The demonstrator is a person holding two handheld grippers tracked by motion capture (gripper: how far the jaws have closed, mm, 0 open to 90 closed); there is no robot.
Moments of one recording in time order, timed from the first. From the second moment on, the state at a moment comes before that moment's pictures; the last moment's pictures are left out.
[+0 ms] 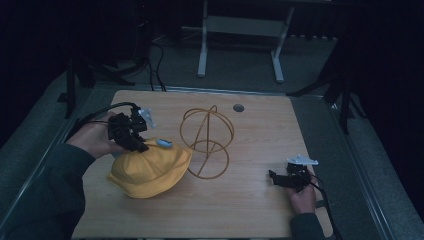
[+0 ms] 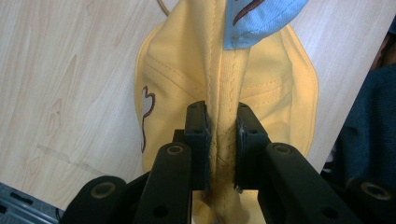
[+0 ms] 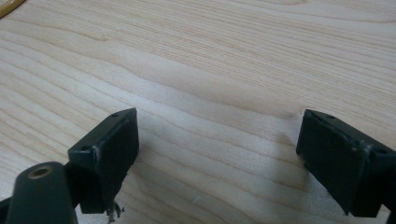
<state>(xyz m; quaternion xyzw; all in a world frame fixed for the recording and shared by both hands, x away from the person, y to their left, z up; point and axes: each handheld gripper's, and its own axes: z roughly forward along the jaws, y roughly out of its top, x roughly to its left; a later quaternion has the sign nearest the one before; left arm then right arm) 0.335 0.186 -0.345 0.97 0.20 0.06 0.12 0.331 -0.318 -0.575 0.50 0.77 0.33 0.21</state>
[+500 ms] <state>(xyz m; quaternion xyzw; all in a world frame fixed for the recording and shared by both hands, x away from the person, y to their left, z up) 0.338 0.199 -0.338 0.96 0.22 0.07 0.13 0.331 -0.318 -0.575 0.50 0.77 0.33 0.21</state>
